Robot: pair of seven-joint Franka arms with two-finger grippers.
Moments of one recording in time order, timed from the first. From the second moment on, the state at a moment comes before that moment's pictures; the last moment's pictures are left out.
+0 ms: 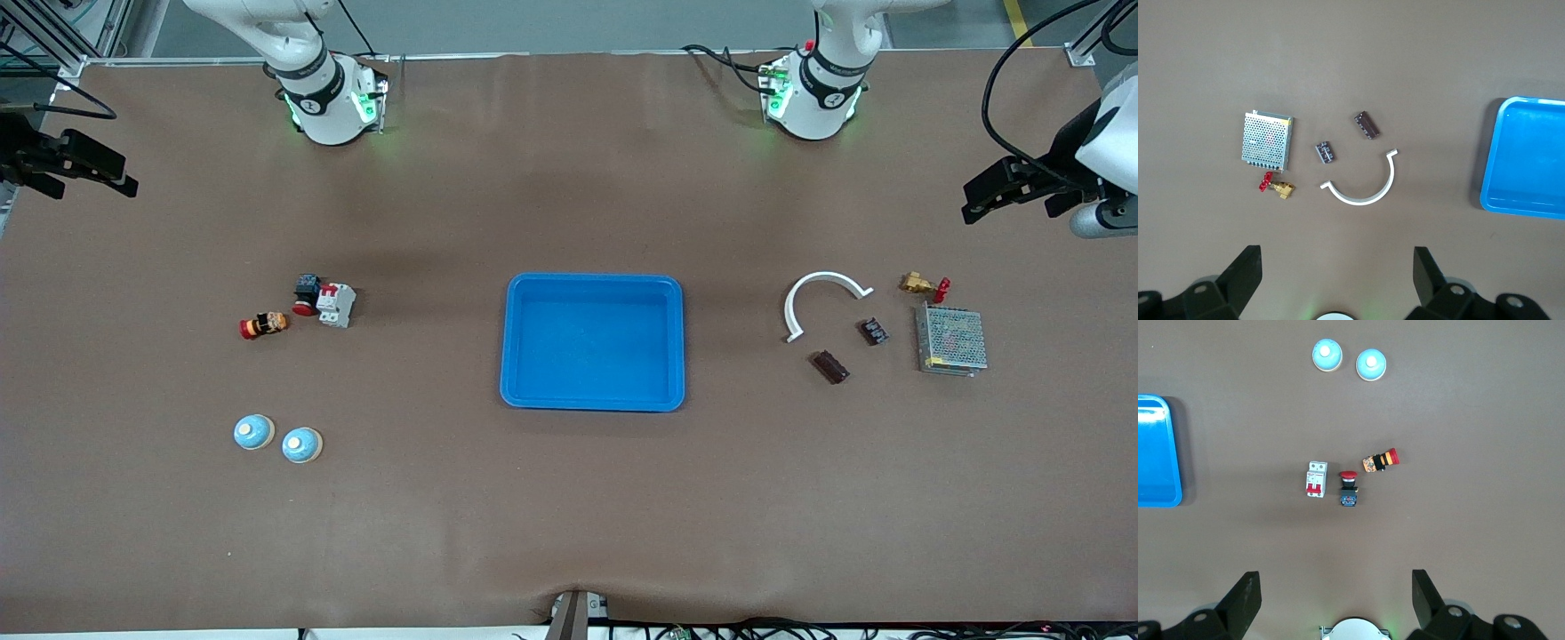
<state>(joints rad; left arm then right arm) 0.04 -0.02 -0.12 -1.54 0.02 1.47 -0.14 -0.07 -0.13 -0.02 -1.69 0.05 1.46 -0.07</state>
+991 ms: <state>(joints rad) 0.04 -0.02 -0.12 -1.52 0.02 1.47 -0.14 -0.07 -0.14 -0.01 -1.66 0.04 1.46 -0.06</state>
